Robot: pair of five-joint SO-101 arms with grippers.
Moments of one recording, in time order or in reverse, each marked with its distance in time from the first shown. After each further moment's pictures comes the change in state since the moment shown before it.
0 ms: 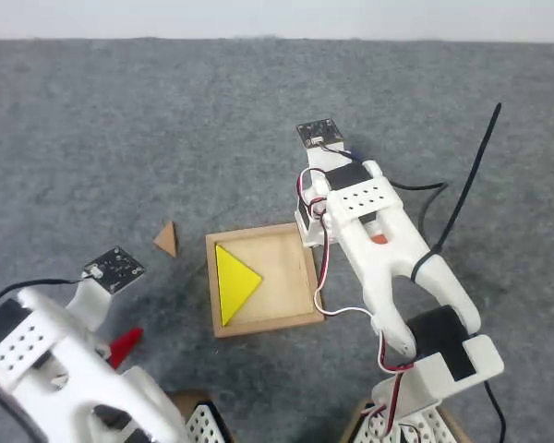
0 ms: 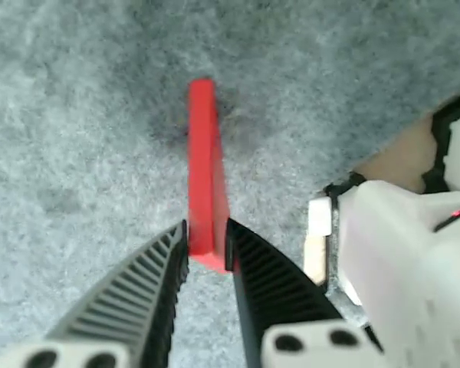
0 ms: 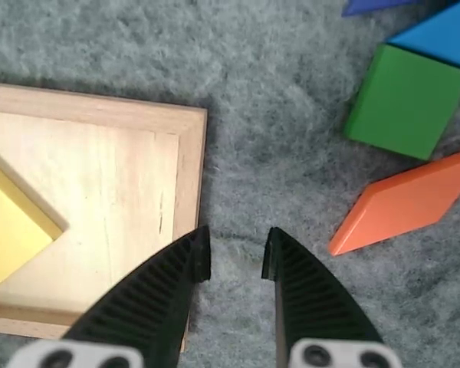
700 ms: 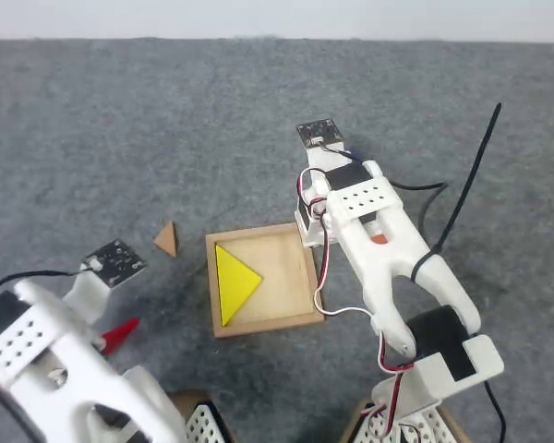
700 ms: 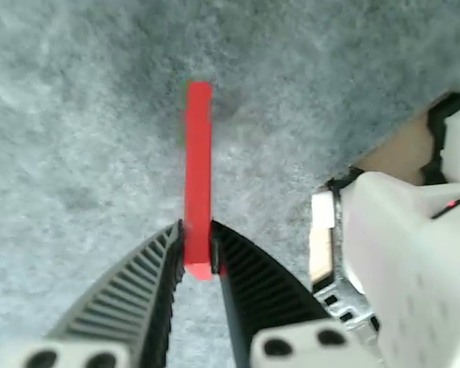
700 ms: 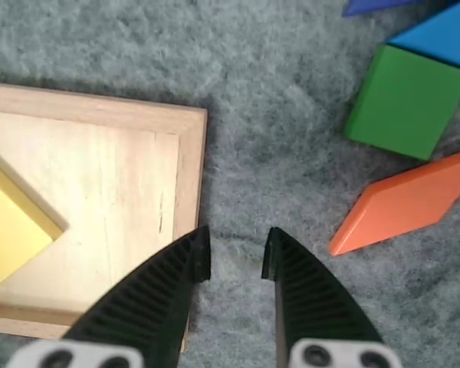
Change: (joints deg) left arm 3.1 -0.5 -5.6 3.4 -0.1; right arm 0.0 0.0 0.0 0.0 0.0
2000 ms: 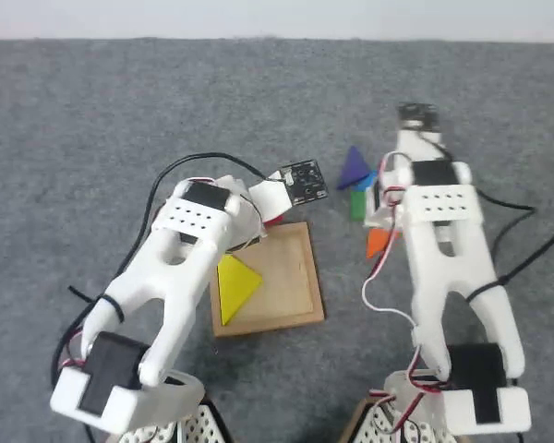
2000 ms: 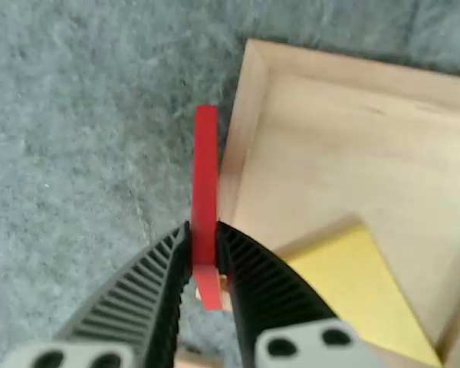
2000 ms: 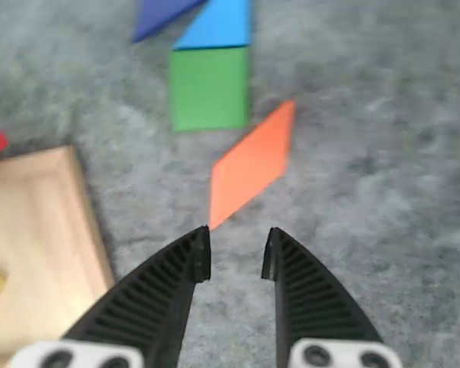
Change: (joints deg) left arm 65.8 38.2 -22.5 -33.7 38.0; right arm 19.3 -12.1 4.0 2.8 -2.5
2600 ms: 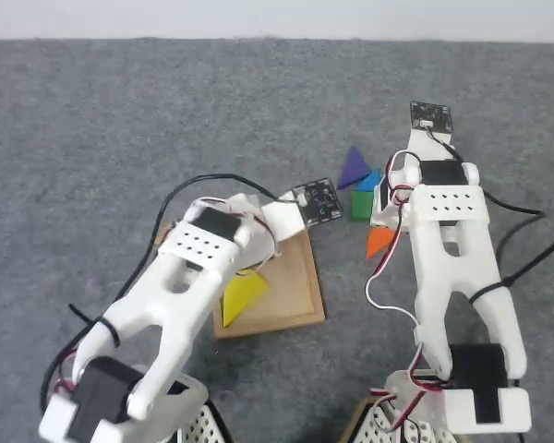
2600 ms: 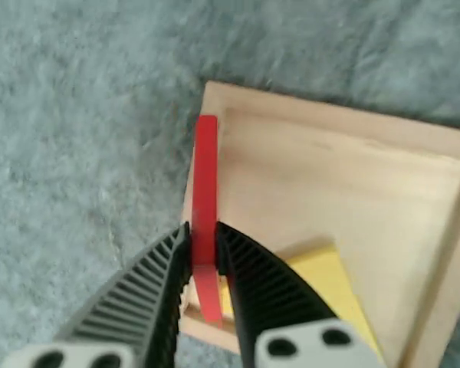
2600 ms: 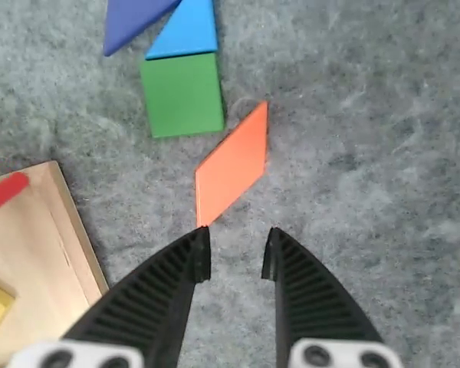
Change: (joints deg) left arm 6.2 -8.4 9.8 -5.4 4.5; right arm 0.8 0.0 0.0 0.0 -0.6
